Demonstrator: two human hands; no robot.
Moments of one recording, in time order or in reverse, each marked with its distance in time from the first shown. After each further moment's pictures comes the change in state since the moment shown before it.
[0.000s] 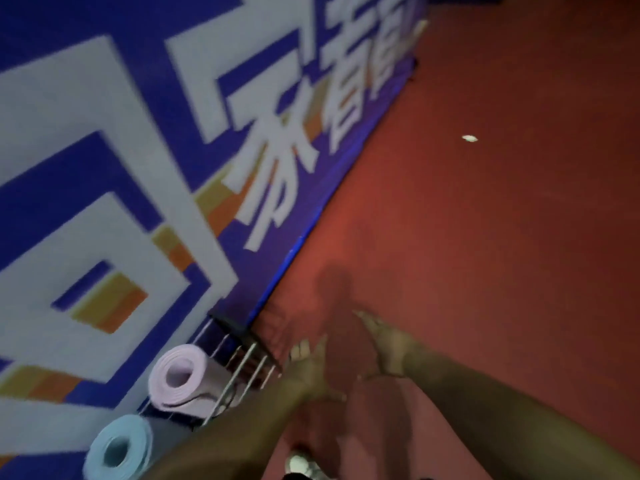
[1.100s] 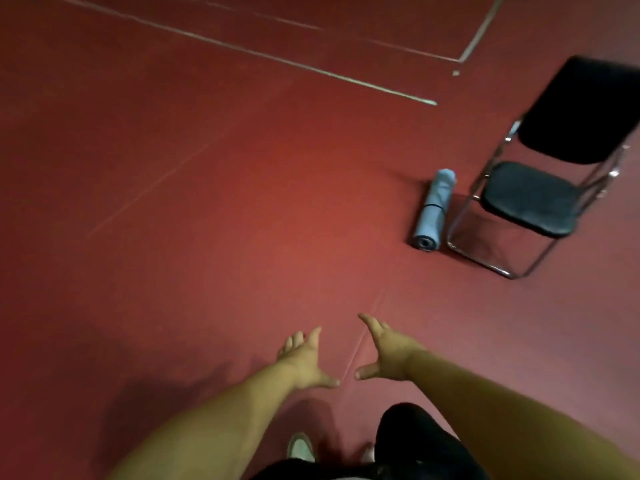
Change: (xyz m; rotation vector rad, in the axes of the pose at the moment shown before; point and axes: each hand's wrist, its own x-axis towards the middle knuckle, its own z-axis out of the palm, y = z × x) left_hand 0.008 0.877 0.318 0.831 -0.576 0.955; right_hand -0.650 0.551 -0.054 0.710 0.611 1.192
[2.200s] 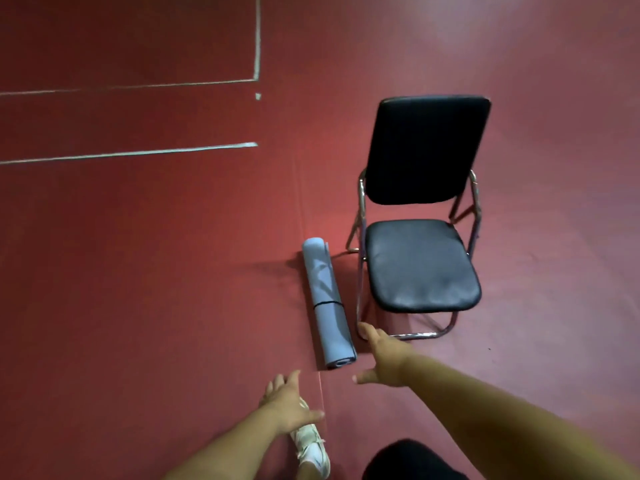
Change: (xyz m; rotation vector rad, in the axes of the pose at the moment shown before) left_hand 0.595 0.479 -0.307 0.321 -0.241 0.249; right_hand 0.338 0.430 -0.501 0.423 0.249 0.455
